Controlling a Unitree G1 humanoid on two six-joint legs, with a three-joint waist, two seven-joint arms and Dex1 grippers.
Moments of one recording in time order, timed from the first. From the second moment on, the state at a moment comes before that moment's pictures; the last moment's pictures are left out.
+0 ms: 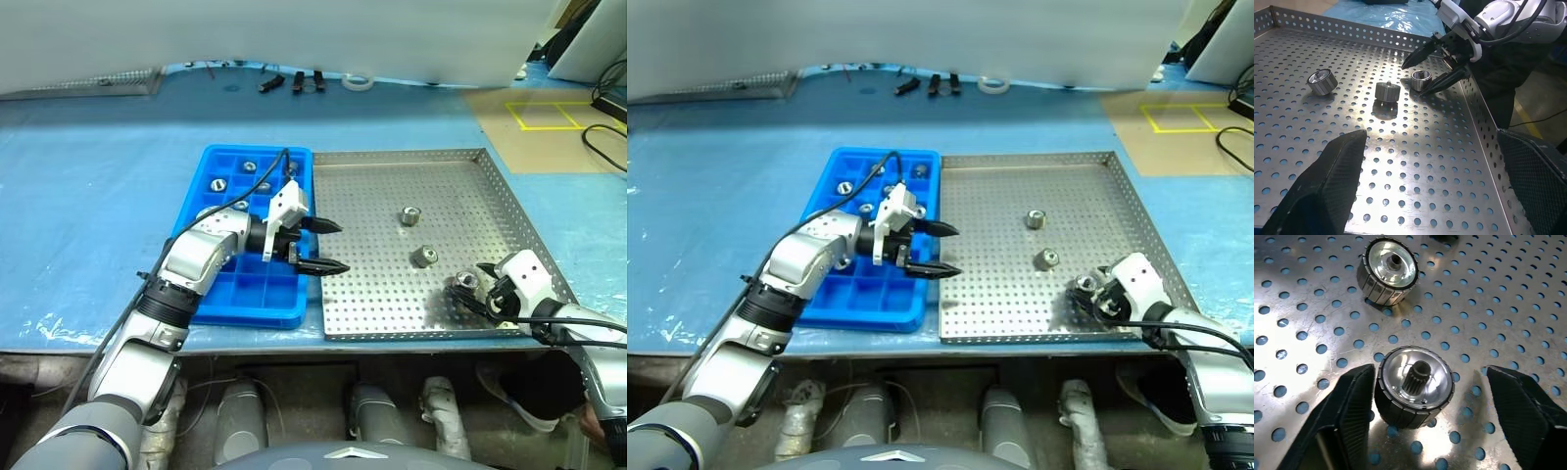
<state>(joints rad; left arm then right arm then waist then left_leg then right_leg) -0.67 0.35 -0.25 0.14 -0.36 0.46 -1.23 0.10 -0.75 -0.22 -0.05 0.21 0.28 0.77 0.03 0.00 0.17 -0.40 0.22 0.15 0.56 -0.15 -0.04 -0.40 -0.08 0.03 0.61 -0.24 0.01</state>
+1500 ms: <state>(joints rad) -0.25 0.60 0.12 -0.34 -0.47 0.65 -0.86 -0.64 -0.40 0.25 0.17 0.24 0.20 1.06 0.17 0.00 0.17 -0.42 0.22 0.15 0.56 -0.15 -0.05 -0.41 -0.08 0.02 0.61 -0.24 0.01</state>
